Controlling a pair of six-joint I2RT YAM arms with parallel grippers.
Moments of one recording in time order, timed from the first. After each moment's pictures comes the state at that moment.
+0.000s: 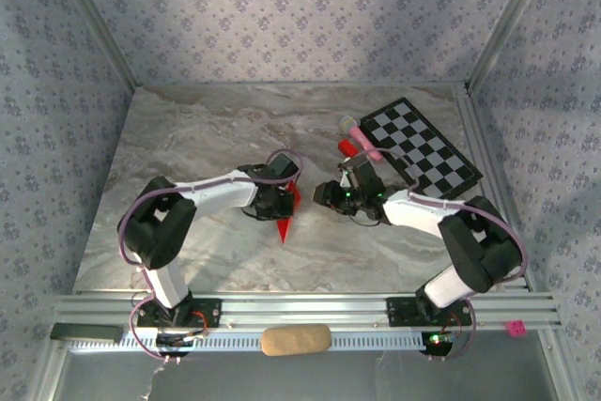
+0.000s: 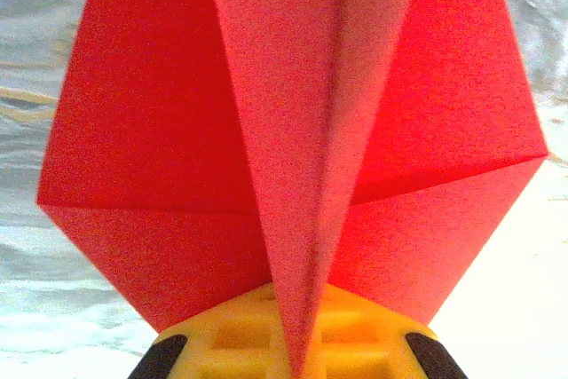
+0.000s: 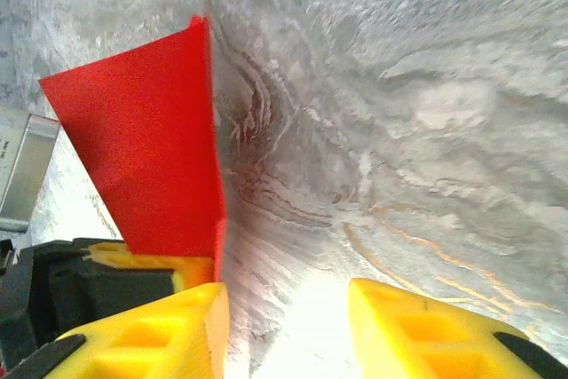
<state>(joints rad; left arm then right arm) -0.75 1.75 1.07 -0.62 0.06 -0.72 0.58 1.51 0.69 0.03 -0.33 0.87</state>
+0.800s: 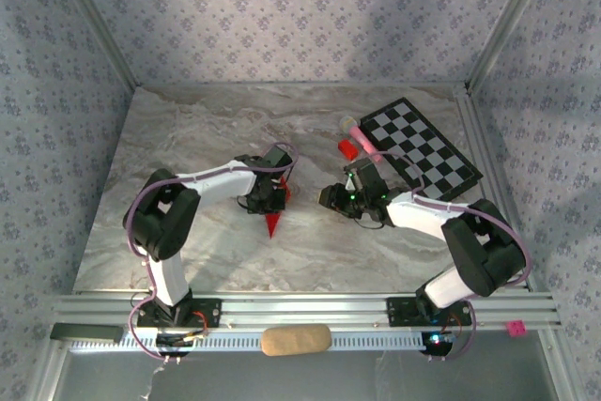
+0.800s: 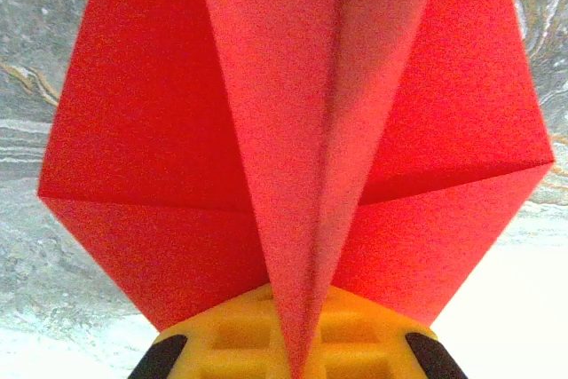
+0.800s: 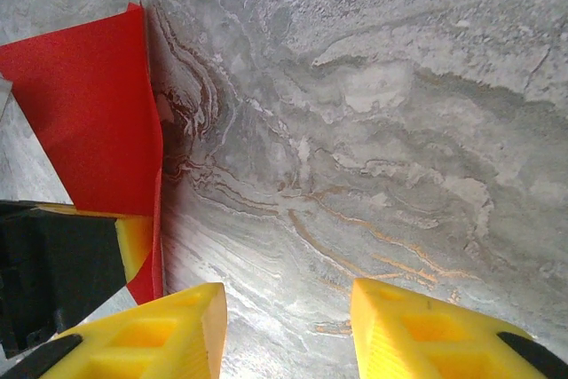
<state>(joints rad) -0.69 1.81 1.14 -0.71 0.03 -0.64 0.57 1.50 0.67 0.00 -0.31 0.87</state>
